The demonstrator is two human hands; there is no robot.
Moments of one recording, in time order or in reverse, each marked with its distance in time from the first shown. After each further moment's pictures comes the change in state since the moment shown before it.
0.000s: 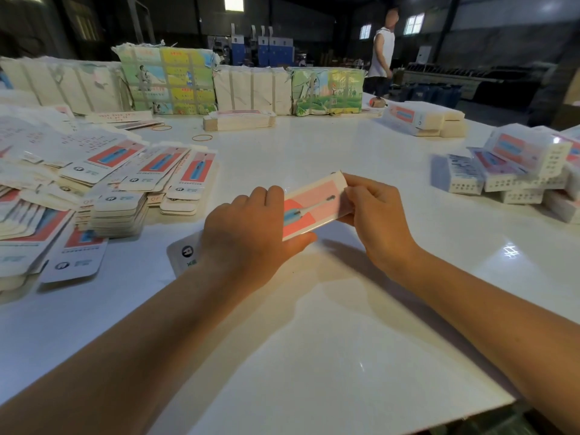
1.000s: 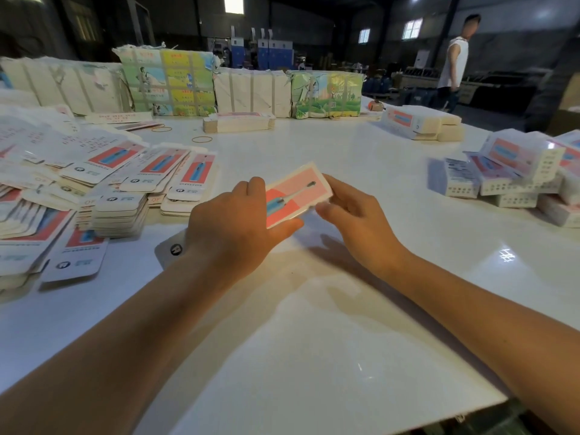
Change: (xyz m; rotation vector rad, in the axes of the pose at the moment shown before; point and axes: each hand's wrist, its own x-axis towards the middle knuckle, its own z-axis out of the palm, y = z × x) left_hand 0.009 -0.019 0.008 0.030 -0.052 -0.205; right_hand -0.007 -0.002 0.002 -0.083 -0.212 -0.098
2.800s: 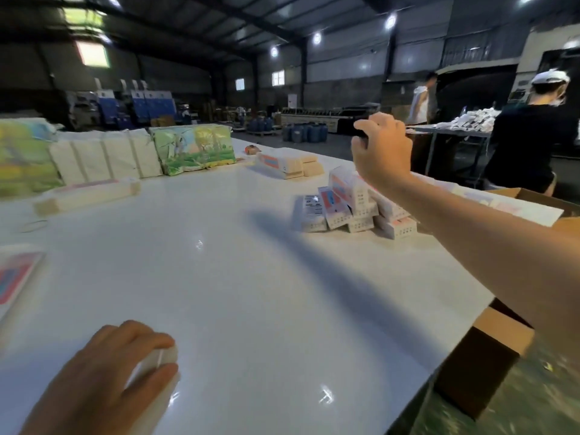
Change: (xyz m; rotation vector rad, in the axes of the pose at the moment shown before) left_hand -0.008 0.019 0.029 -0.445 -0.150 0.374; right_hand 0.061 -0.021 -0.270 -1.192 0.742 0.092
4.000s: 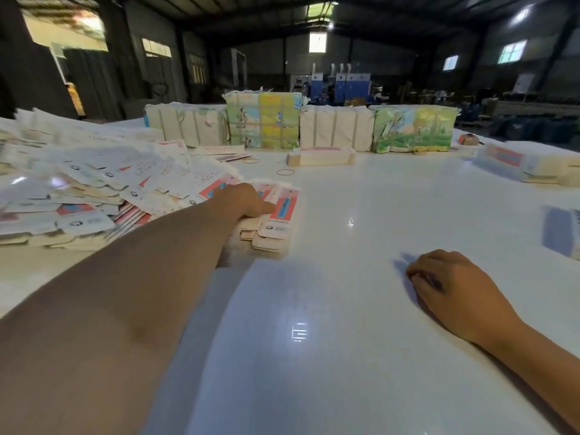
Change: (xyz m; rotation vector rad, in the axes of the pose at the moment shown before) left_hand 0.041 -0.187 -0.102 0.223 -0.282 -1.134; right_hand -0.194 -0.161 0.082 0.385 -0.670 -0.540
